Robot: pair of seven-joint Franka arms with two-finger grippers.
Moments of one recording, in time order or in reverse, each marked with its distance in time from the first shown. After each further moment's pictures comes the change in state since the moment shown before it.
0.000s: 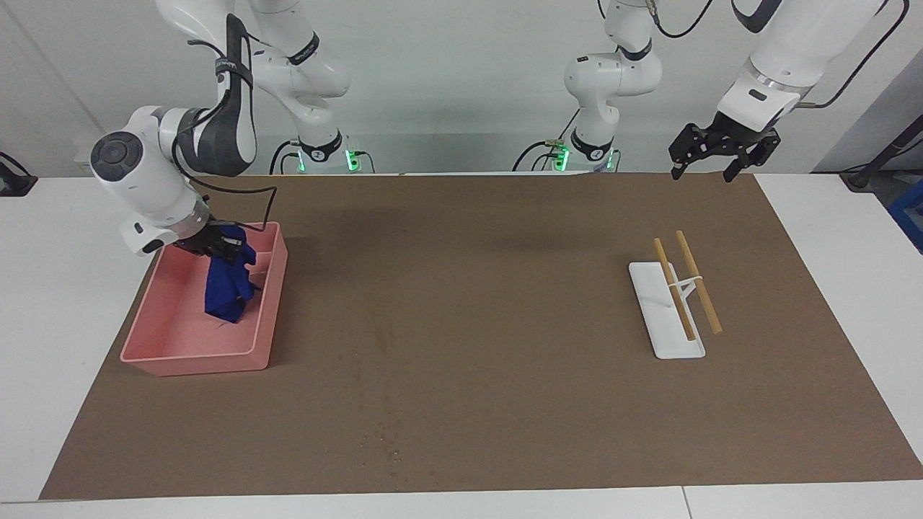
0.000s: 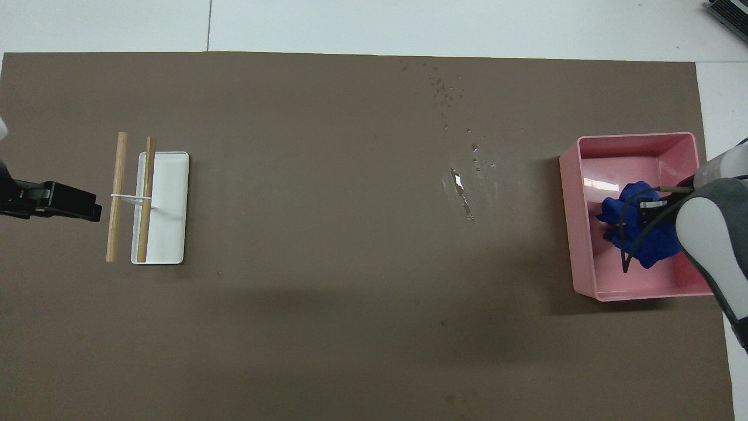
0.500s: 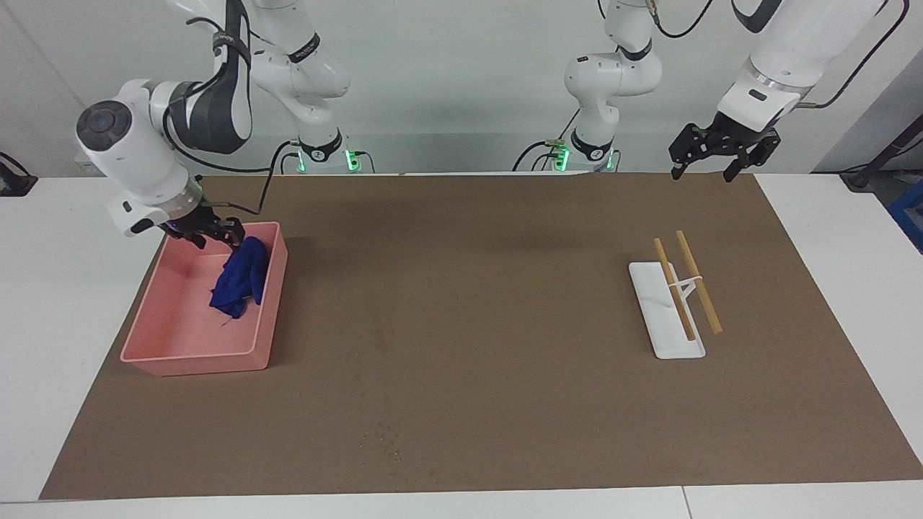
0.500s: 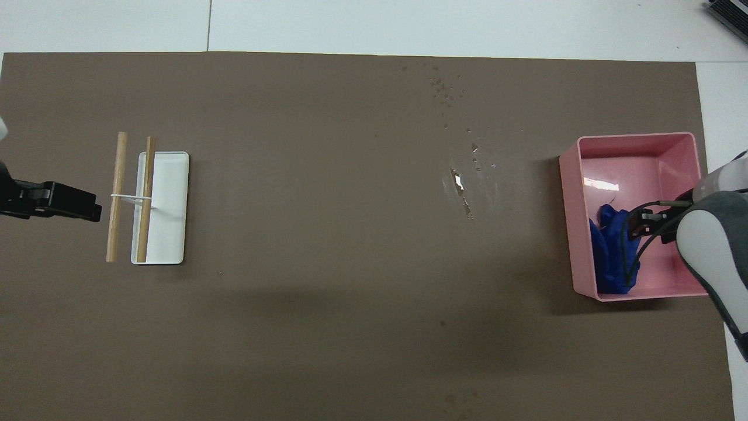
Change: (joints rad) left arm 0.000 0.000 0.000 0.000 0.000 0.000 0.000; right arm -0.001 -0.068 0.023 0.127 0.000 -0.100 0.003
